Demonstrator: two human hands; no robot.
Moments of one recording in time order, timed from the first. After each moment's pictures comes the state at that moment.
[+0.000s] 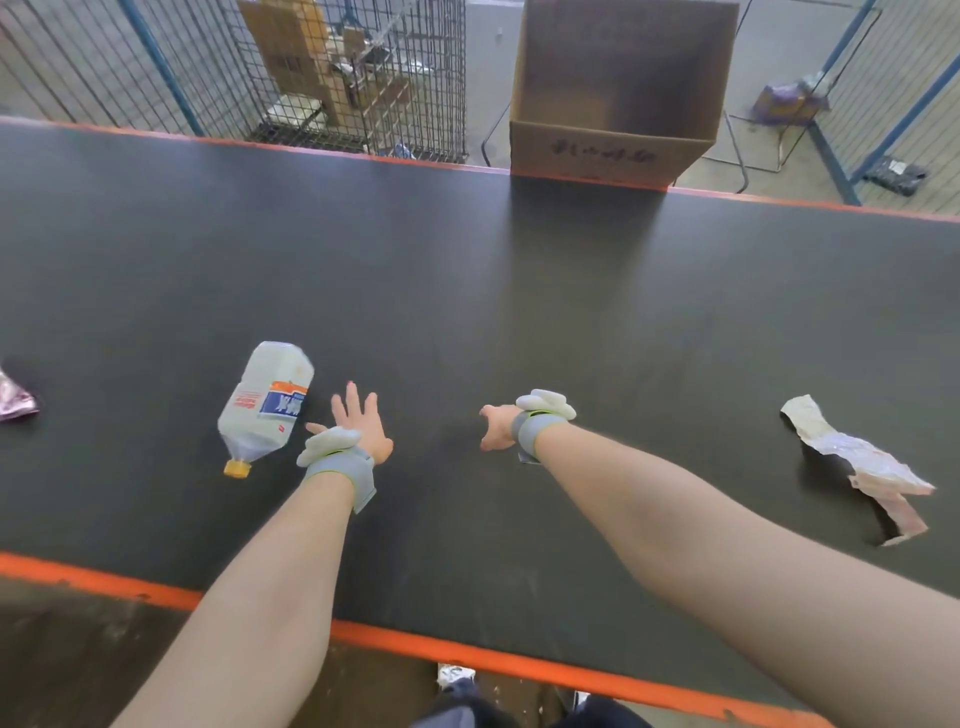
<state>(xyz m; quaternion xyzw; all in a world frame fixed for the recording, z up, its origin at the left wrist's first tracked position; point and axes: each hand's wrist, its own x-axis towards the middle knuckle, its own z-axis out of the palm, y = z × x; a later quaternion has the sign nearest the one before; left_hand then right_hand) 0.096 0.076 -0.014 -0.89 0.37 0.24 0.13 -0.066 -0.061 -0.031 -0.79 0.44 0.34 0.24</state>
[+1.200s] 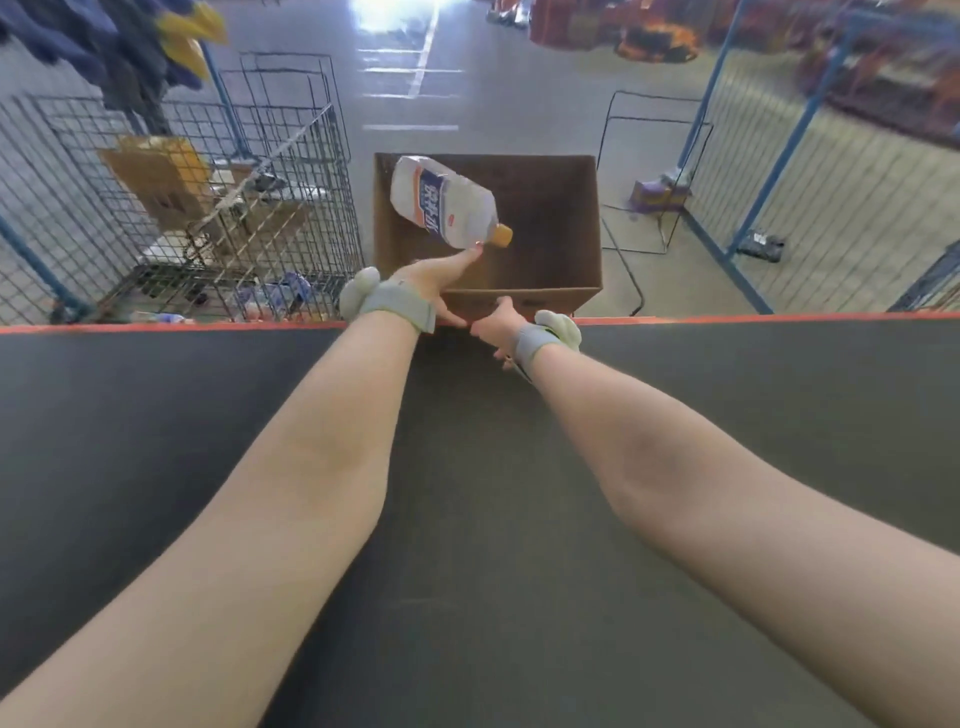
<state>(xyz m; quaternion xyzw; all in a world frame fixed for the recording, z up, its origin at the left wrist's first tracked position) 0.070 -0.460 0.182 -0.72 0.39 0.46 -0.34 -0.041 -0.498 0.116 -0.57 0.66 -0.10 0.48</state>
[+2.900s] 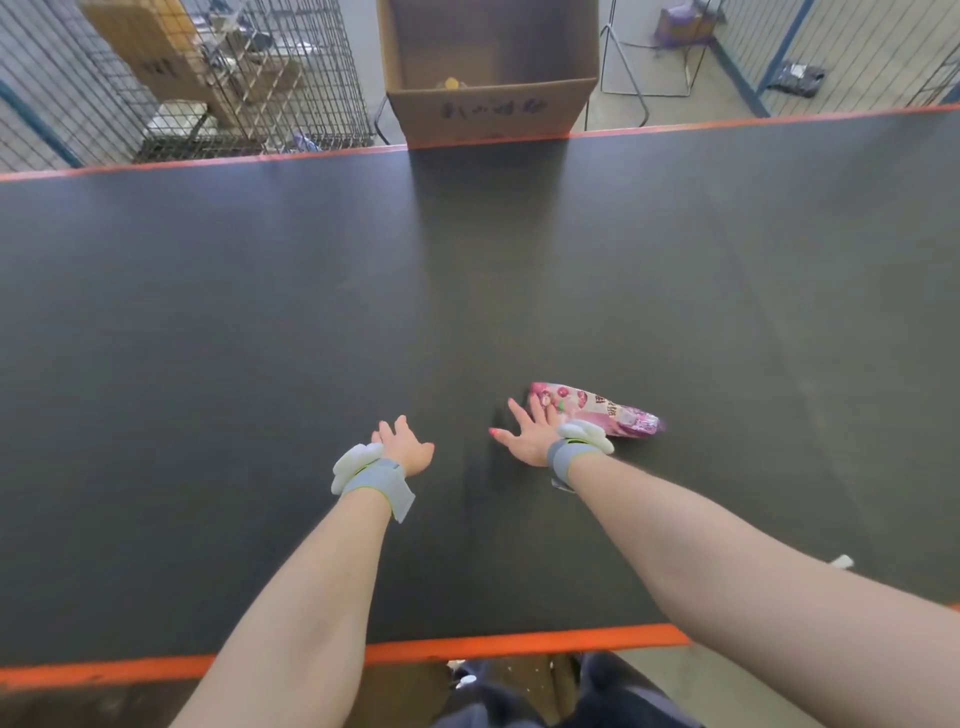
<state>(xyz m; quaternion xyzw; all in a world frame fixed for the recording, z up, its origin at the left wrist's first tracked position) -0.017 0.018 -0.043 -0.86 0.37 0.35 0.07 -0.205 -0.056 -0.064 -0.70 0.58 0.22 0.35</state>
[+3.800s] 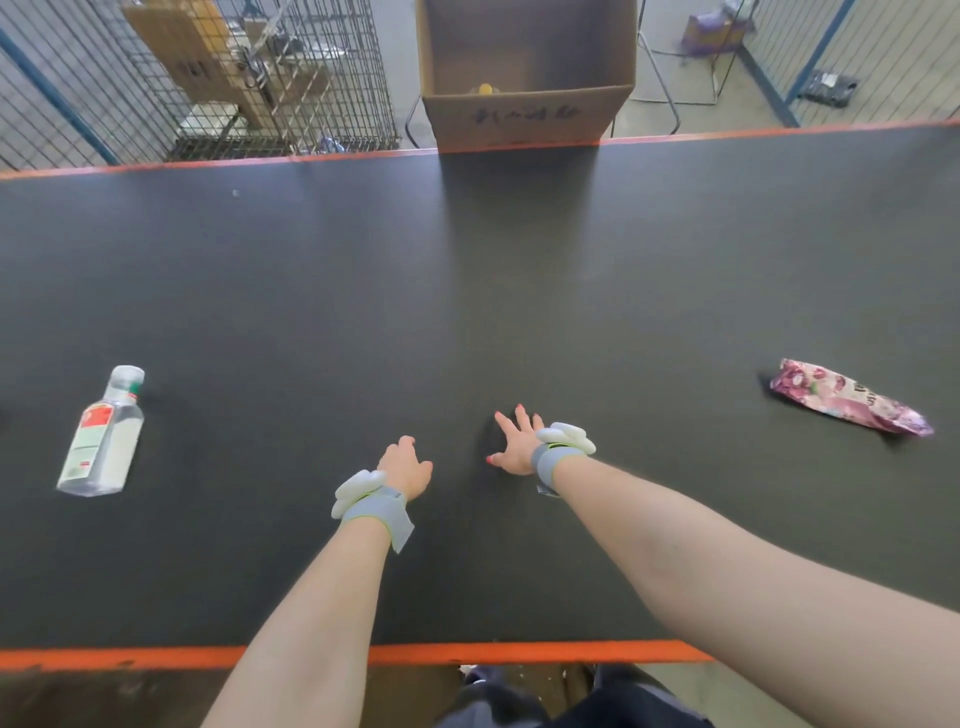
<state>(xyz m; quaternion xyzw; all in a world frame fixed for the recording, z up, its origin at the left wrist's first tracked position) 0.013 0.053 -0.049 -0.85 0.38 0.35 0.02 -0.153 -0.042 -0.062 -0.76 0.51 0.28 0.30</state>
